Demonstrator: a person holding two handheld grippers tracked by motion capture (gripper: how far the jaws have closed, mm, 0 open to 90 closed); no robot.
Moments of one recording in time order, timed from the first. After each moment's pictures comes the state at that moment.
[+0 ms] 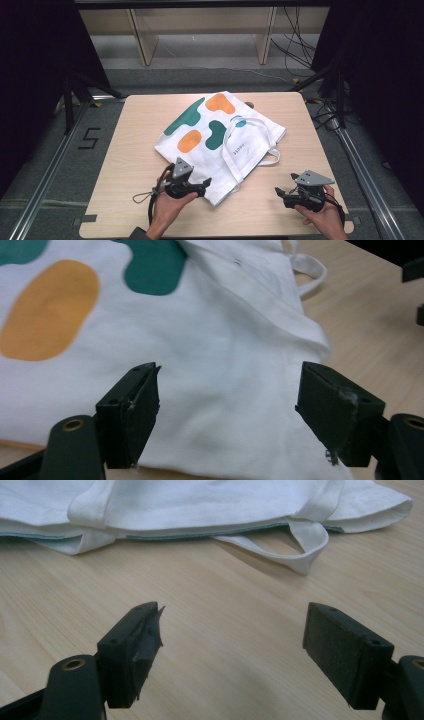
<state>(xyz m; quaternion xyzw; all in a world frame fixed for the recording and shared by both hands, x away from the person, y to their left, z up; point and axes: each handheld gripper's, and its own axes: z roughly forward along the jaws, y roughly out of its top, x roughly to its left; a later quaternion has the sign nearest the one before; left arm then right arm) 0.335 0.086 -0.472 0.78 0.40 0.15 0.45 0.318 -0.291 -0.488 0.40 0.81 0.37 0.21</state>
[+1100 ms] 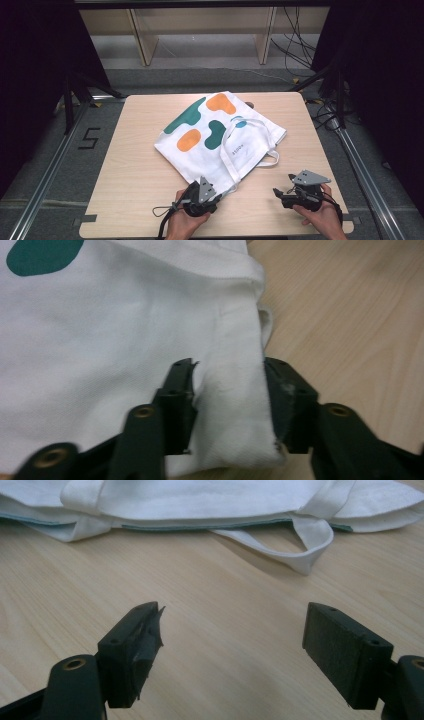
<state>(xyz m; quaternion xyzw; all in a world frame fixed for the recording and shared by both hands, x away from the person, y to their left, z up) 0.308 0.054 -0.498 0.85 0.30 0.19 0.39 0.323 -0.288 -0.491 0.38 0.82 0.36 0.21</state>
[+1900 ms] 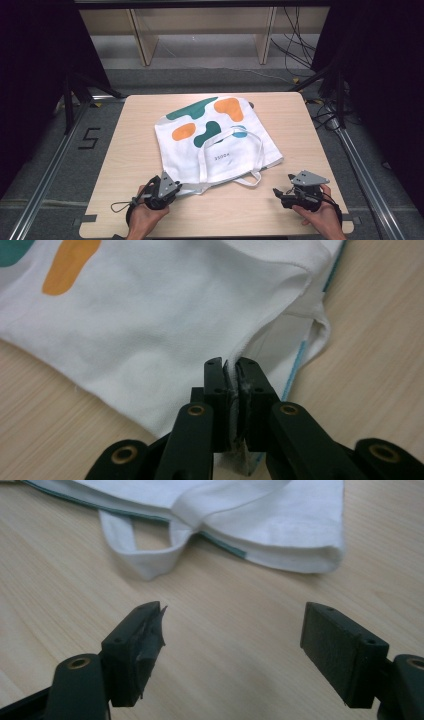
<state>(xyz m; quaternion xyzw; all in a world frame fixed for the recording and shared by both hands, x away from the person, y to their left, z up) 0.321 0.156 -0.494 0.85 0.32 0.24 0.34 0.322 -0.286 -0.491 0.38 0.82 0.36 0.22</state>
